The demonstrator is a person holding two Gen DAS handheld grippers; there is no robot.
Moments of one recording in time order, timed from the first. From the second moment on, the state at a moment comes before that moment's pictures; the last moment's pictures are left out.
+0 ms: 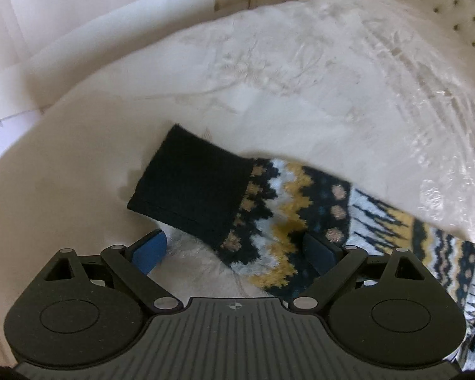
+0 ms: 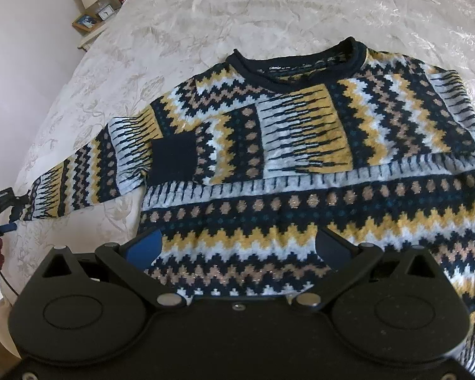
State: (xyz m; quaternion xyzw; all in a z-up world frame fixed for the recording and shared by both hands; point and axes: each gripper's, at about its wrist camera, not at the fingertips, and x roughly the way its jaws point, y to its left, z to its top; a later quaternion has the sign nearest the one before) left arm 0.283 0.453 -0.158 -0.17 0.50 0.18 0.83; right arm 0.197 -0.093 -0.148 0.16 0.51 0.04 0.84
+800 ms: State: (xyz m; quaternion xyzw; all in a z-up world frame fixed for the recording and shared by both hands) left arm 0.269 0.454 -0.134 -0.23 0.42 0.18 0.86; right arm 0.211 -0.070 -0.158 0.14 0.55 0.07 0.82
